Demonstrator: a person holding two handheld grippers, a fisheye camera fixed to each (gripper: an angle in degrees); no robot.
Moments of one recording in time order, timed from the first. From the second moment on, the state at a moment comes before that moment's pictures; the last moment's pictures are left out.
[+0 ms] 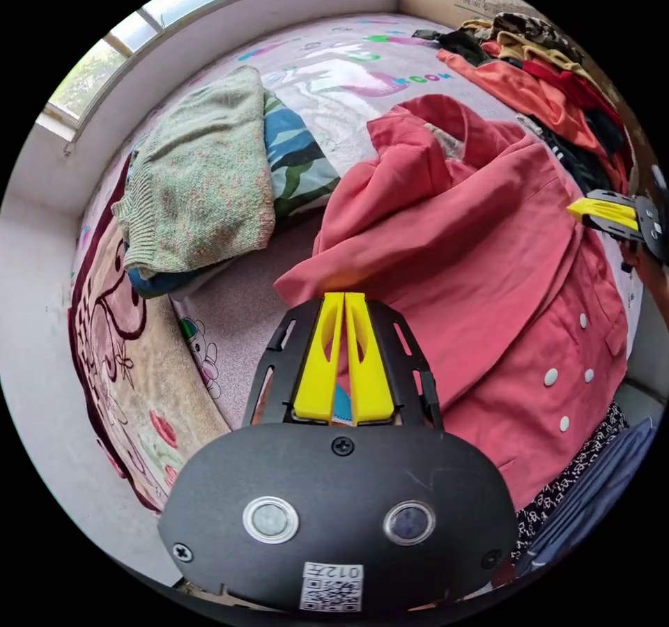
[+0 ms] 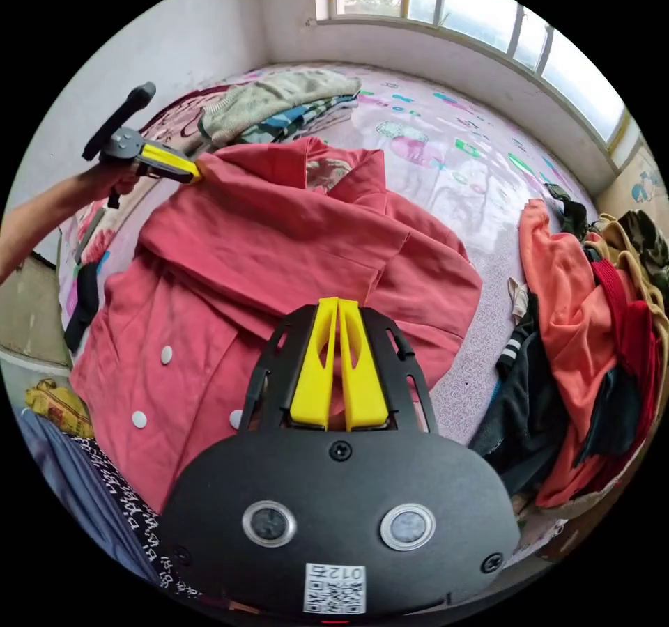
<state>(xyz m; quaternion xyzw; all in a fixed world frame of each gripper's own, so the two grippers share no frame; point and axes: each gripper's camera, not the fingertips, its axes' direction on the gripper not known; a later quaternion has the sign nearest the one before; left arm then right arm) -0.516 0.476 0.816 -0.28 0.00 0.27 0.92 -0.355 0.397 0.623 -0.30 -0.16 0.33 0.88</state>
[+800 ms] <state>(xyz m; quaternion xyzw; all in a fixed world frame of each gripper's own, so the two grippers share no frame) -0.594 0.489 0.781 -0.27 0.10 0.18 0.94 -0.450 0.295 0.619 -0.35 -0.16 0.32 0.87</state>
